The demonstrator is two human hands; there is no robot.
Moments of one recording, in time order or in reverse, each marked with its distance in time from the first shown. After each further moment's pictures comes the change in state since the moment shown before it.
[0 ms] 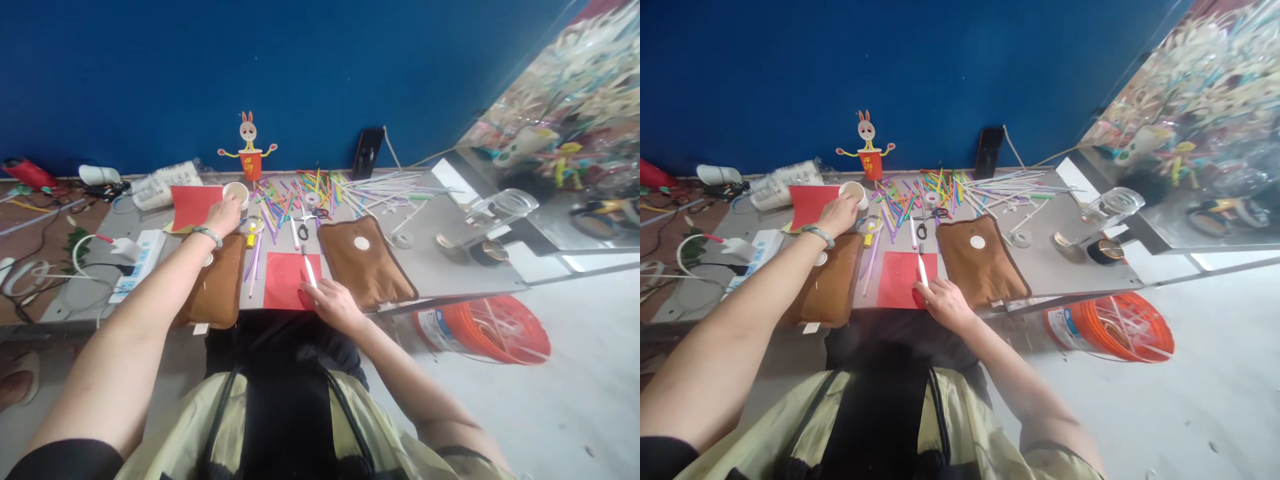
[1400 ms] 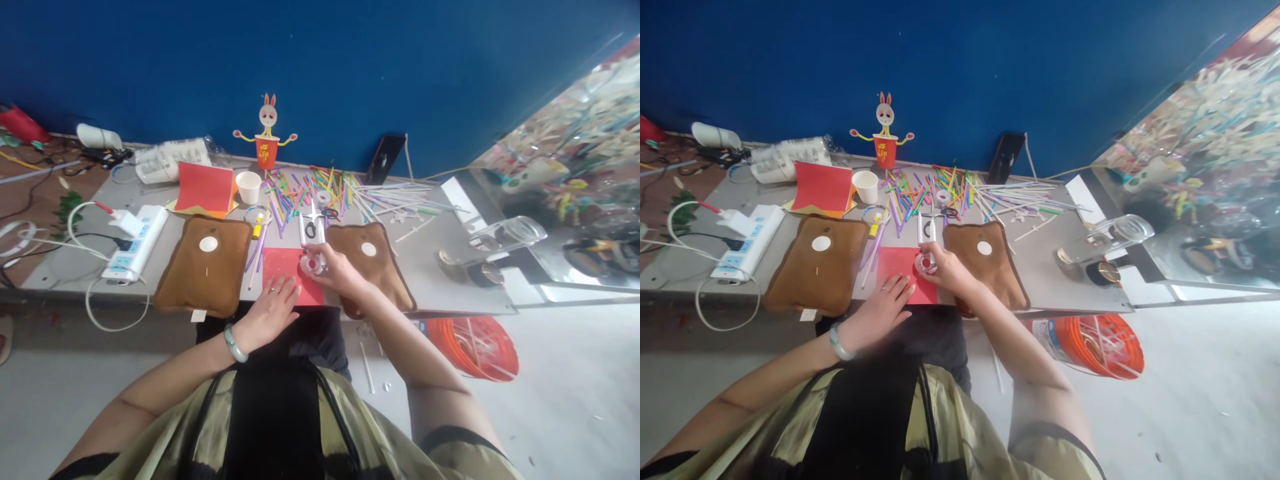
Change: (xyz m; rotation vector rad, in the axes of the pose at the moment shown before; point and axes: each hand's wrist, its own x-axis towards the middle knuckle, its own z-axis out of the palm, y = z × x) left_hand -0.199 0.117 0.078 -0.143 0.102 0.496; right_hand 0.064 0.038 -0.022 0.493 -0.139 0.188
